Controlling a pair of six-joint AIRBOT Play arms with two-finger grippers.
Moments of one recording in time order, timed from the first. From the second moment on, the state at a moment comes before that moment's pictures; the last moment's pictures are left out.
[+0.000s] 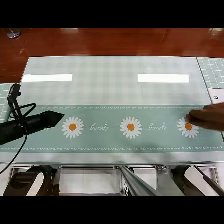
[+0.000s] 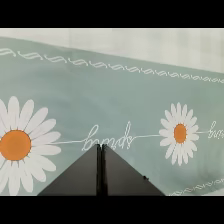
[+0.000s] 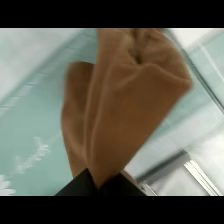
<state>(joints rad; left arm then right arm) 0.04 -0.48 0.49 0.91 -1.01 -1.47 -0.76 -0.99 1.49 -1.49 1.84 1.67</state>
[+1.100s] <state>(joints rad) -0.20 -1.04 1.25 1.06 -0.96 -1.37 -0.14 -1.06 1.37 -1.16 1.26 1.60</state>
